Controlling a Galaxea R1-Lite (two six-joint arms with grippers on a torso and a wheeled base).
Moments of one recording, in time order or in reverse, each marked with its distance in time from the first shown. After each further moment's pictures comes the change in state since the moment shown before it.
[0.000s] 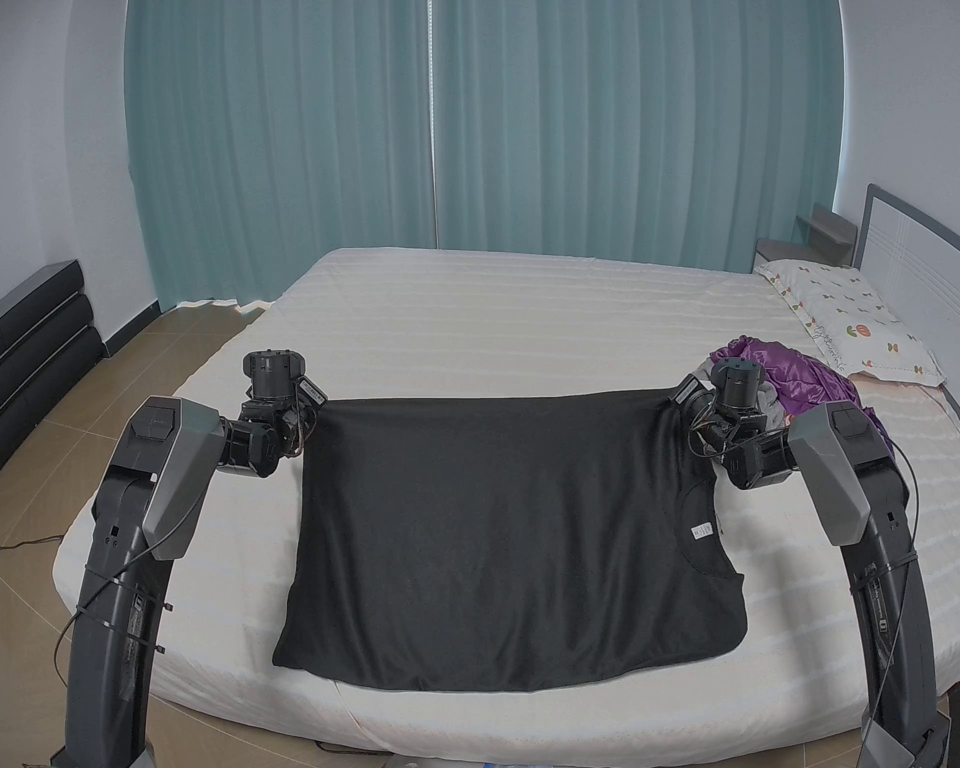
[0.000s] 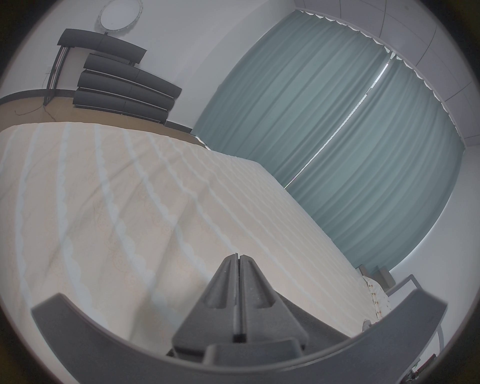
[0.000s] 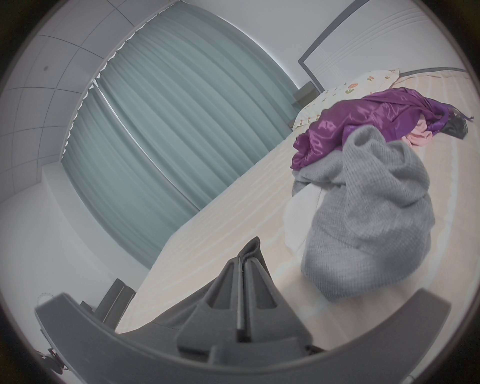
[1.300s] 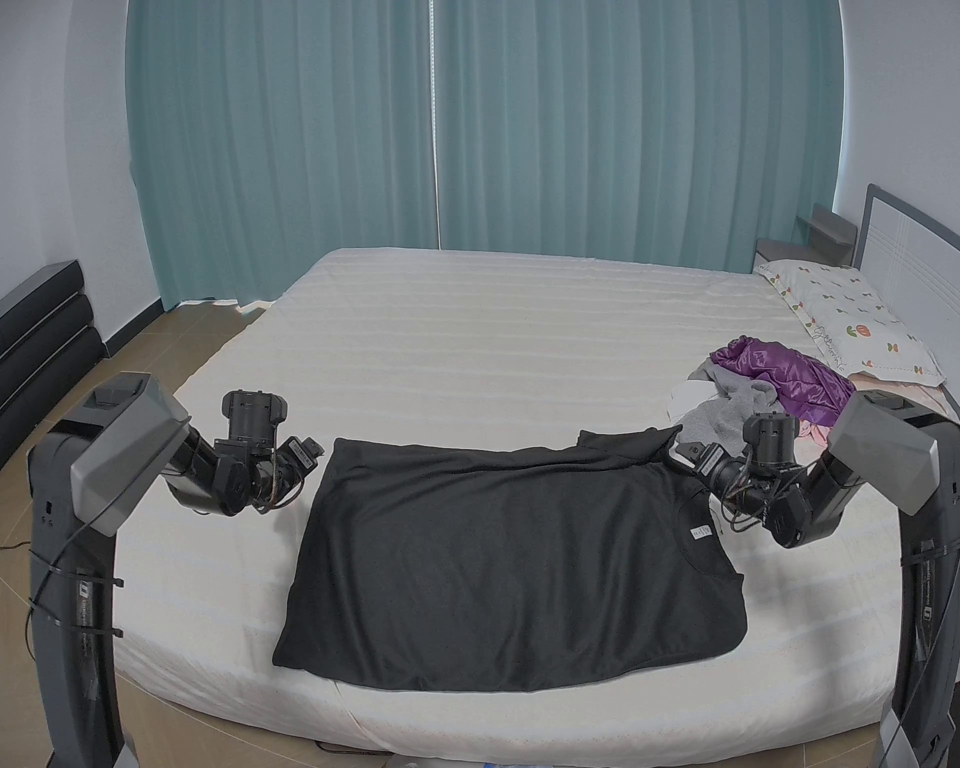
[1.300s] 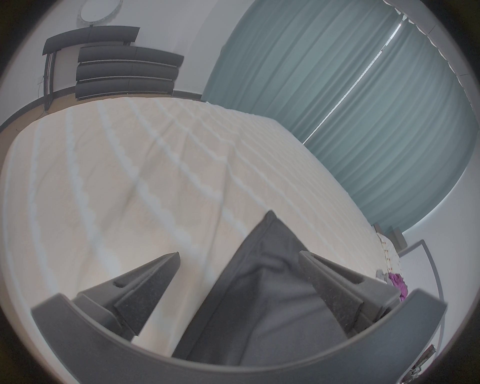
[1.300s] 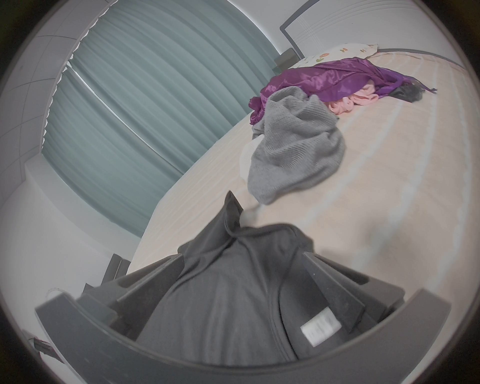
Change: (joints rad) left arm -0.009 -0.279 0.636 -0.063 -0.122 0.034; right arm 0.000 -0.301 0.796 -0.224 0.105 0.035
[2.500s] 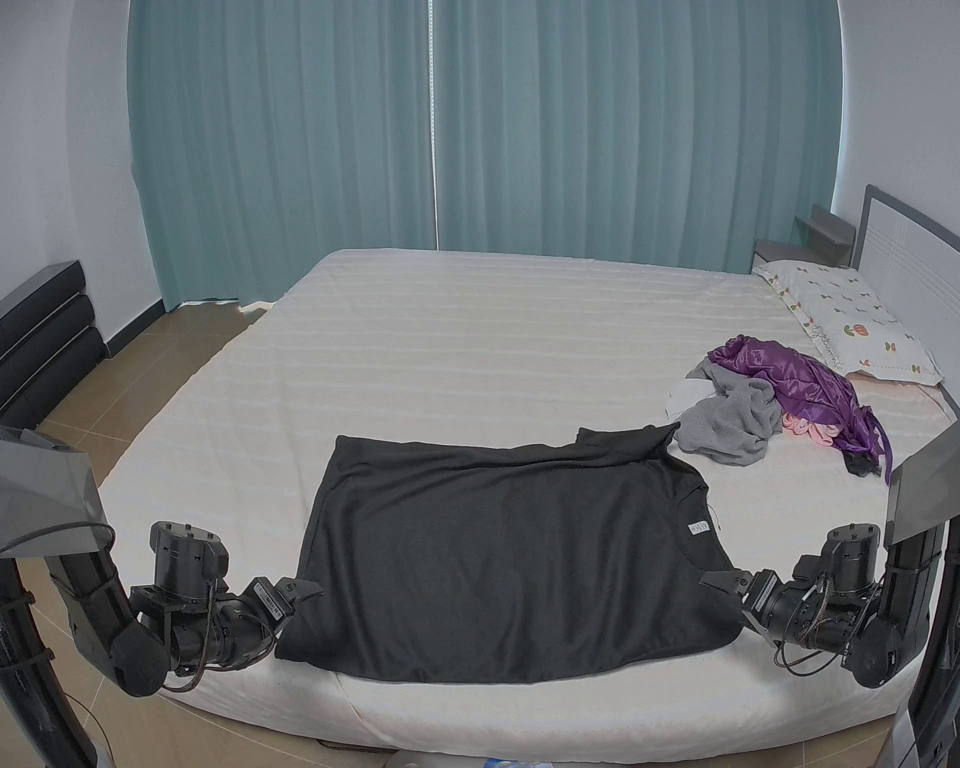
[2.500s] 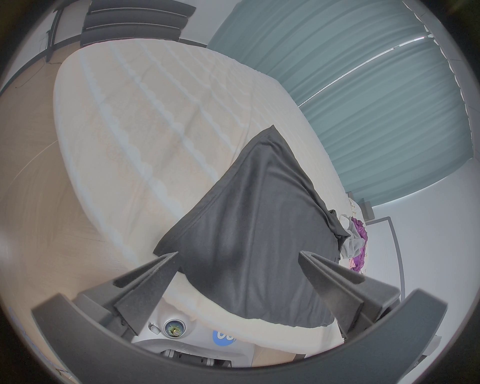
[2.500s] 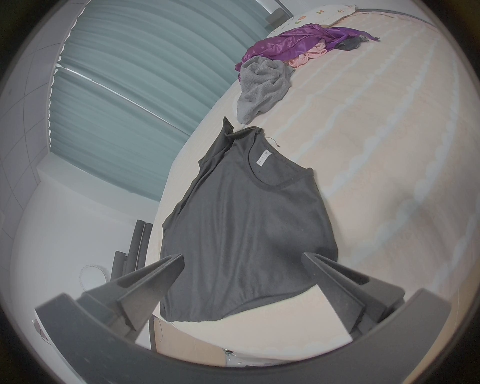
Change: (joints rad) left arm -0.132 -0.429 1.136 -0.596 -0.208 -0.193; right arm 0.050 -0.254 1.056 -0.654 0.225 0.076
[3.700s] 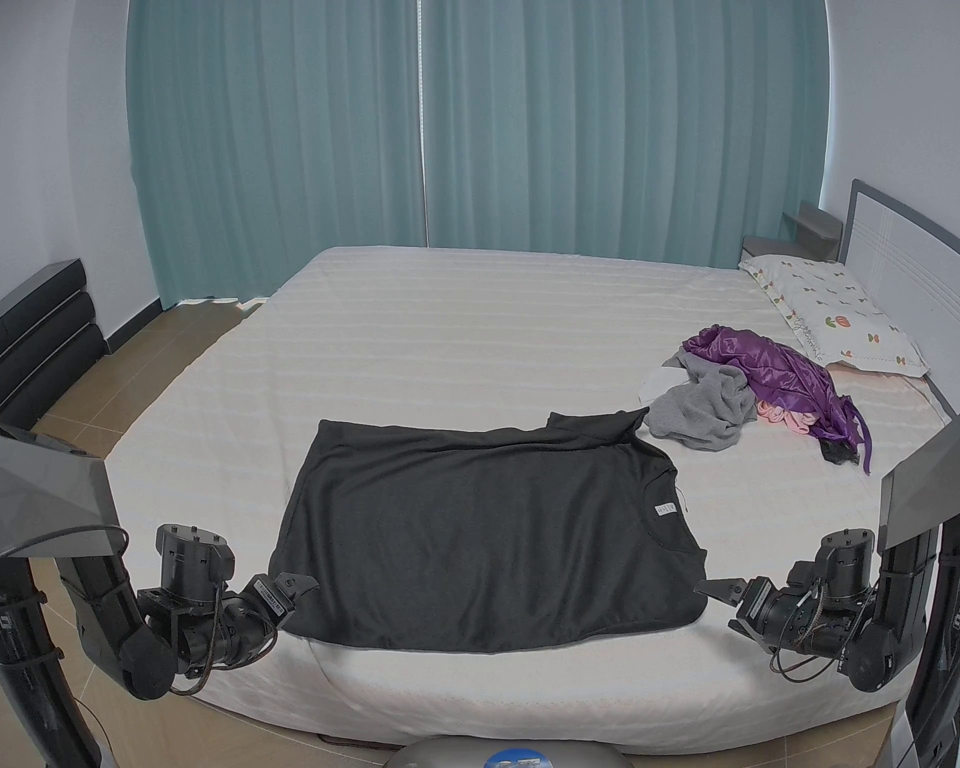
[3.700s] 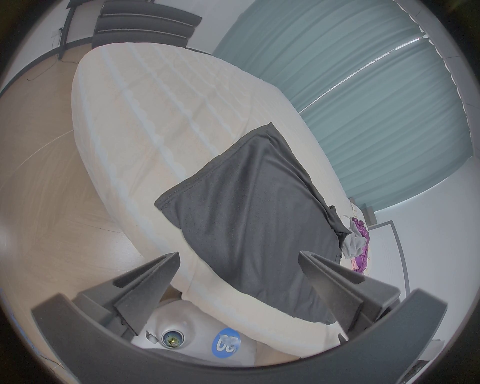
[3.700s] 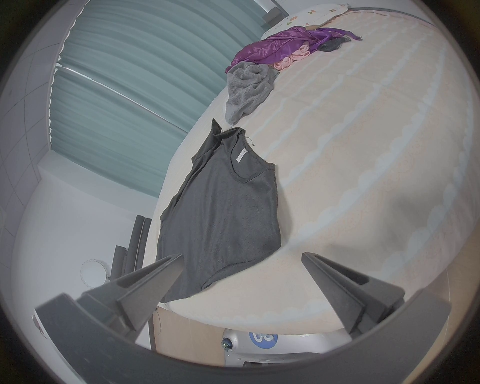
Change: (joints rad) left arm -0.005 0.038 0.003 -0.064 0.083 -0.026; right arm 0.024 0.023 0.009 -0.013 0.001 0.002
